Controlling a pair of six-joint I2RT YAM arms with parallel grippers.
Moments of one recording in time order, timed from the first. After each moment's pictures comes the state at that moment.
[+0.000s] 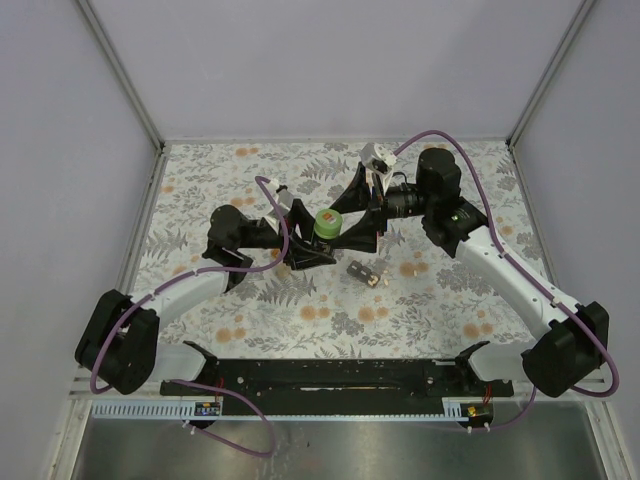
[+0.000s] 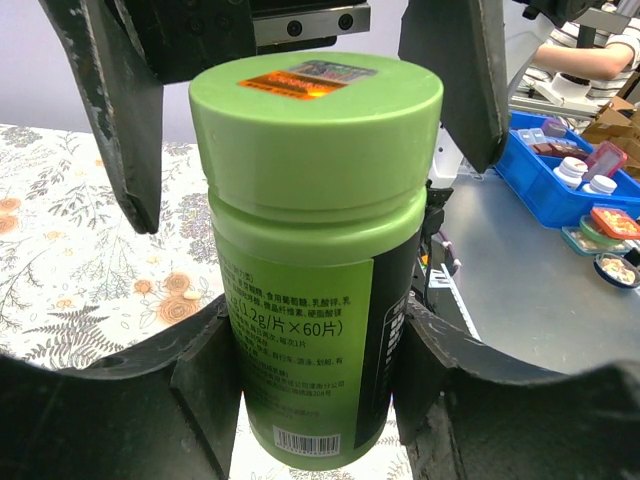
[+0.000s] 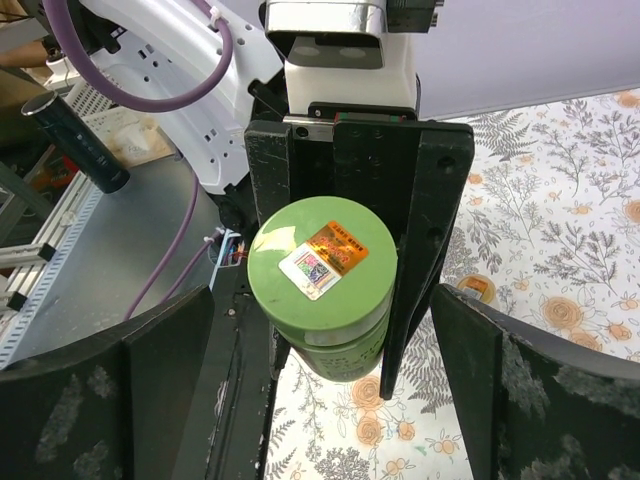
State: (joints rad) left arm -0.51 1.31 0.69 0.94 1.14 -0.48; right arm 0.52 1.31 1.19 0.05 -1.15 0.16
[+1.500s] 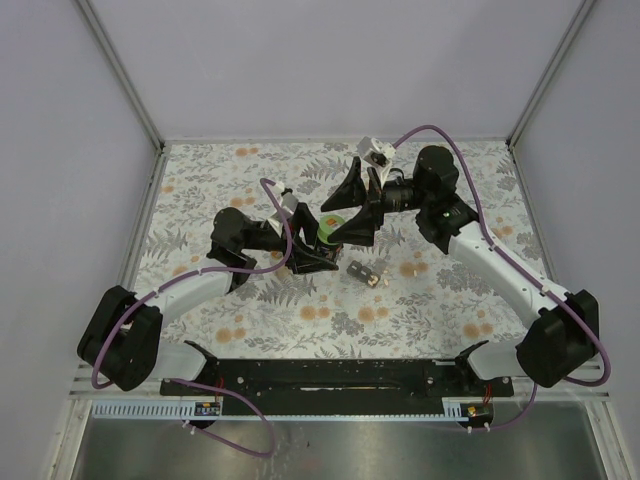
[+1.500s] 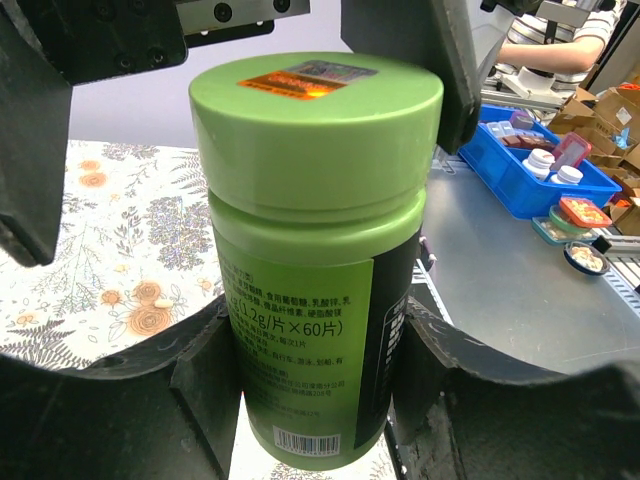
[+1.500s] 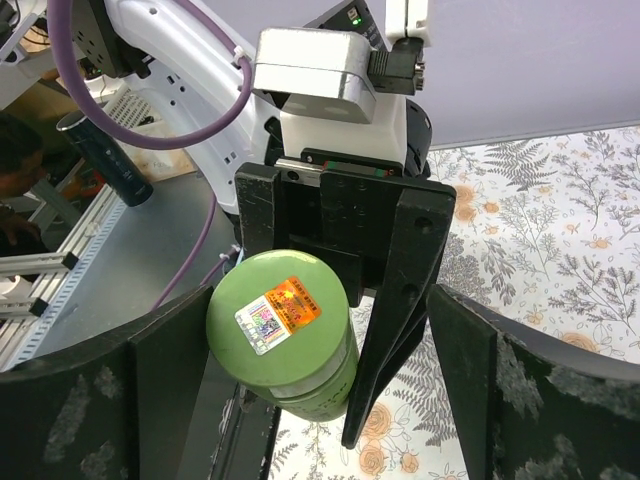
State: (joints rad) left arm -0.55 1.33 0.69 1.00 1.17 -0.53; right arm 0.52 1.37 1.18 0.27 -1.20 0.31
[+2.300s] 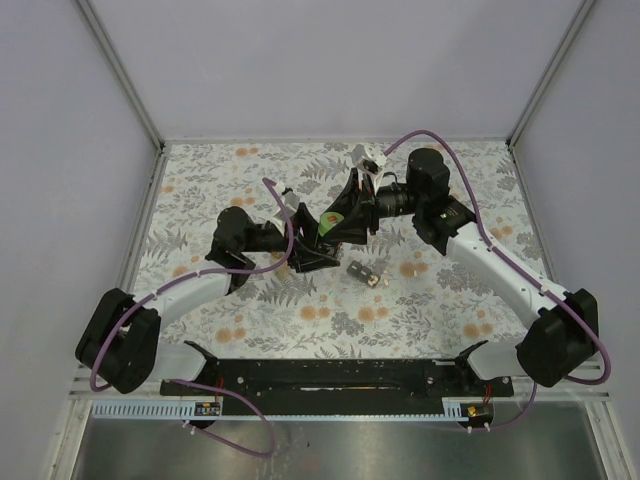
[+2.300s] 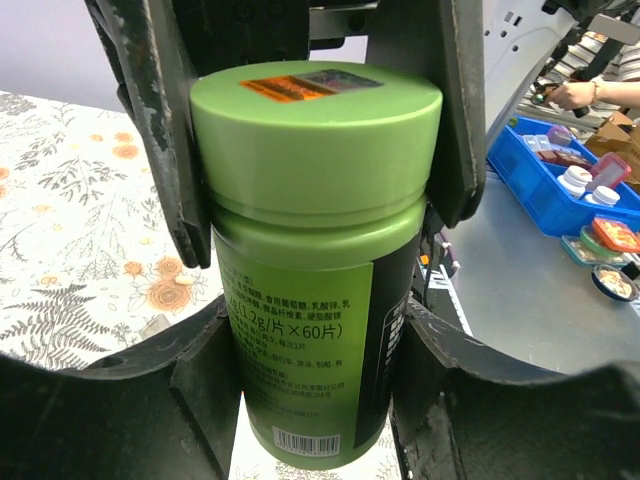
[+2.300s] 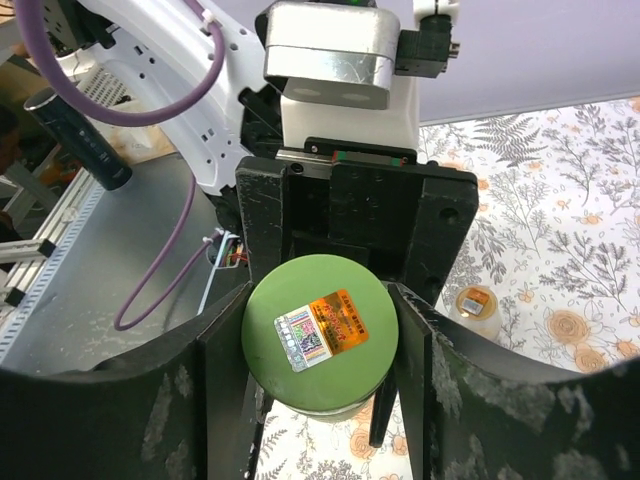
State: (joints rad) left arm -0.55 1.32 0.68 0.91 1.09 -0.48; right arm 0.55 1.37 1.18 0.14 -1.16 0.18
